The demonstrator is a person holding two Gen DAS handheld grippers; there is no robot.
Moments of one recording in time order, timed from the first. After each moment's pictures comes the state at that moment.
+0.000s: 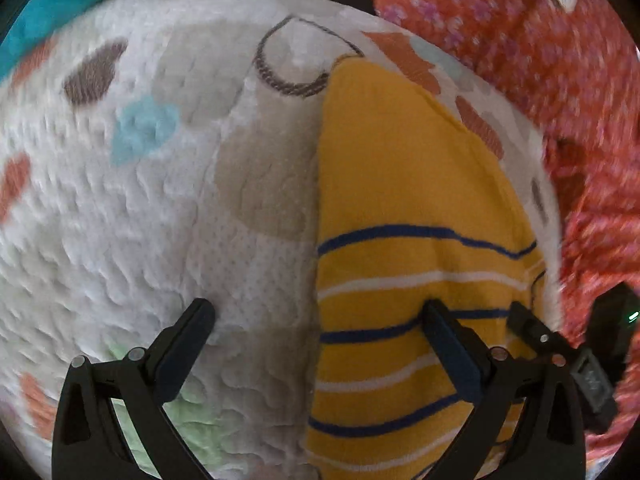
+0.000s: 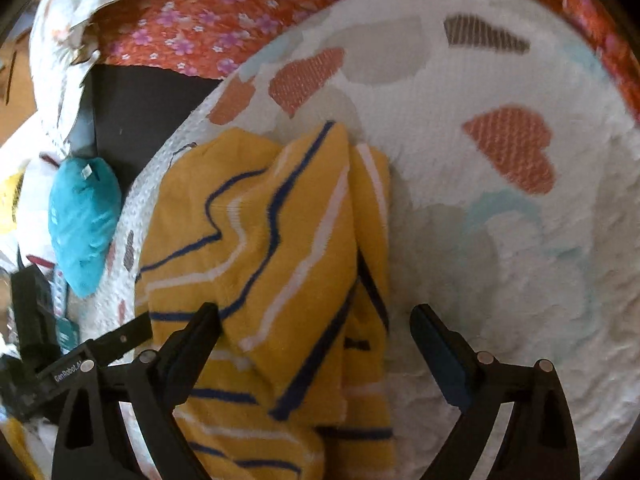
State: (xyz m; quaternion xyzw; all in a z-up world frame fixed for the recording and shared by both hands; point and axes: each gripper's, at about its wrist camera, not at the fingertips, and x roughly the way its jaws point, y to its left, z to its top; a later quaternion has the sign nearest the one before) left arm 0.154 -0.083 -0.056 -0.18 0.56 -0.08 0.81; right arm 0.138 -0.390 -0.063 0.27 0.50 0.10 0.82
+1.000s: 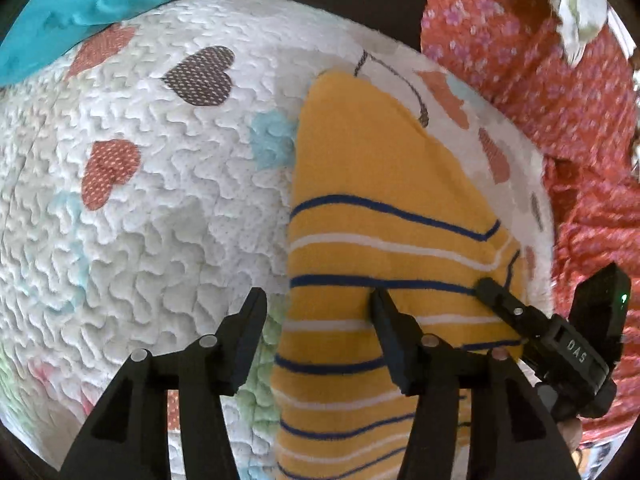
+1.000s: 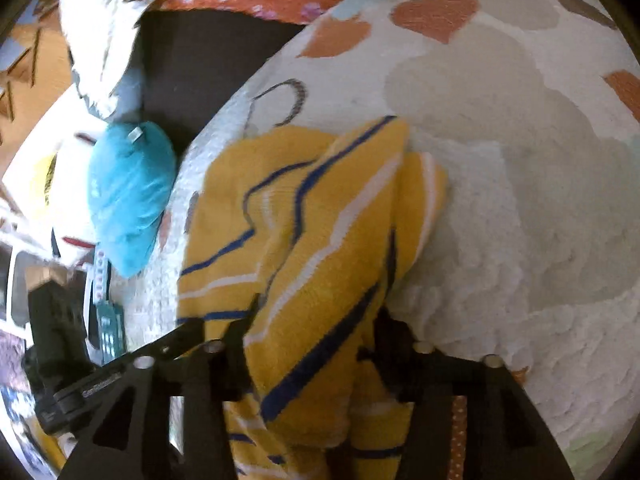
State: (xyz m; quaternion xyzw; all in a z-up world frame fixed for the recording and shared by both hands) left arm 0.124 0.008 -0.021 -0.19 0.57 -0.07 0.80; right arm 0.132 -0.282 -0.042 0.30 0.51 0.15 0.79
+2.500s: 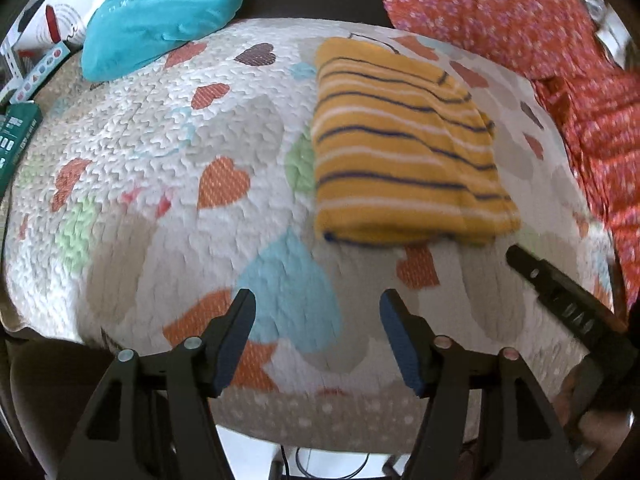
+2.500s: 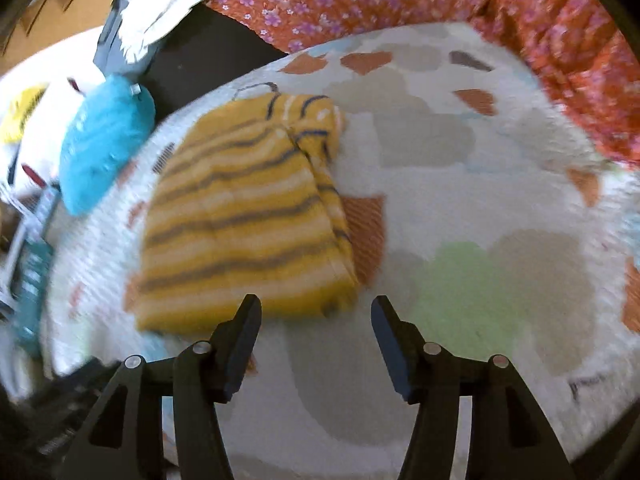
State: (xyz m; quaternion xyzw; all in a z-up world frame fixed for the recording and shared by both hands) left arm -0.095 -0.044 -0.007 -0.05 0.52 0.01 0.85; right arm -0.066 -0.273 -0.025 0.11 0.46 0.03 0.88
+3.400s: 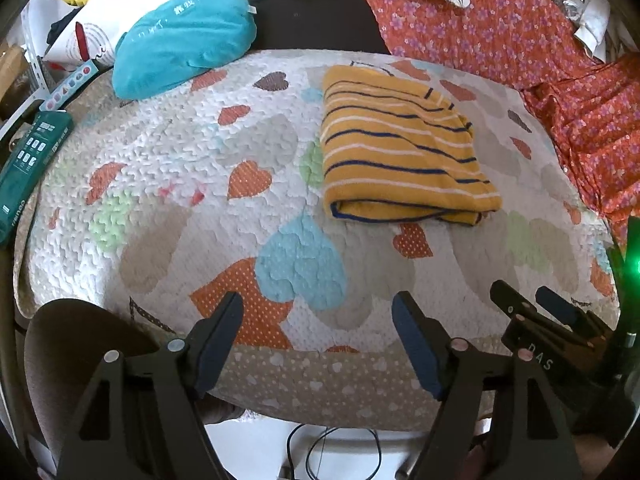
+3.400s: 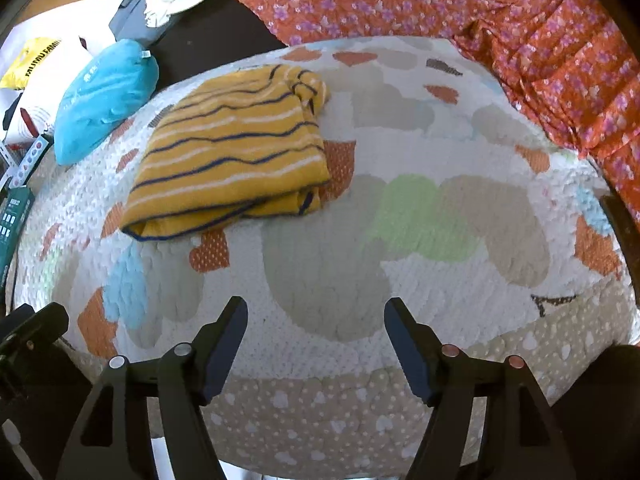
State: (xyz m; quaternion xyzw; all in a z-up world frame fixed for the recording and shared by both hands) left arm -0.152 -0.048 0.010 -0.03 0.47 0.03 0.88; right arm -0.134 -0.262 -0.034 0.05 0.45 0.00 0.89
